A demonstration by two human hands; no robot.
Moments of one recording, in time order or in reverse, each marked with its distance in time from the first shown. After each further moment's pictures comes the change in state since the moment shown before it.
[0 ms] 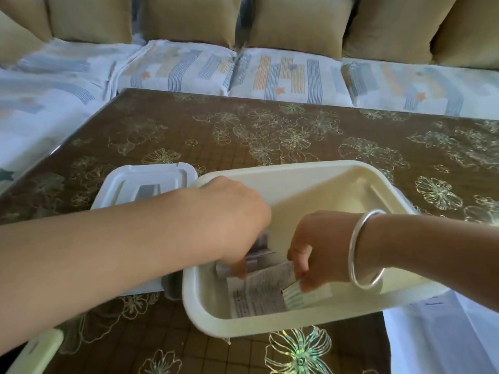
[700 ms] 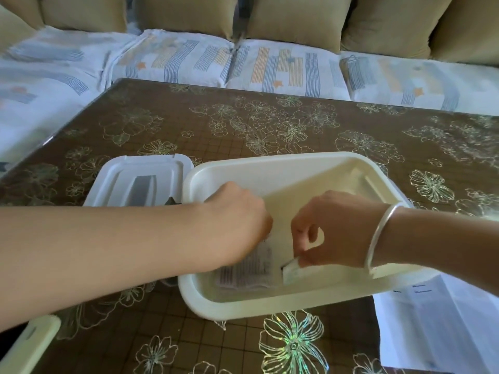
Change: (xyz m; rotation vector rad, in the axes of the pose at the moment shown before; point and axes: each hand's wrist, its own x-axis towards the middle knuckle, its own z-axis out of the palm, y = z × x) left_hand 0.011 0.018 0.015 0.129 0.055 -0.006; right_hand -0.016 0.014 0.004 0.012 0.250 -0.078
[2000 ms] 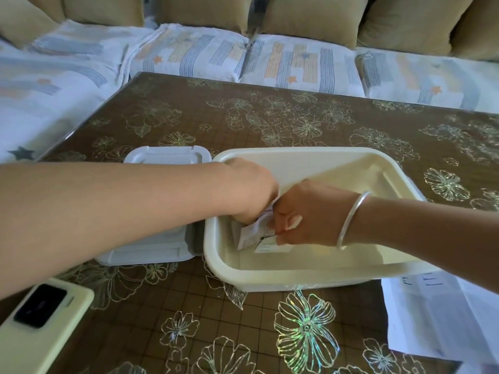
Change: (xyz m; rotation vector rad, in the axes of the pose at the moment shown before) left_hand 0.016 -0.024 0.003 -0.115 -0.111 -0.091; right_hand 0.031 -0.024 0.005 -0.032 0.100 -0.087
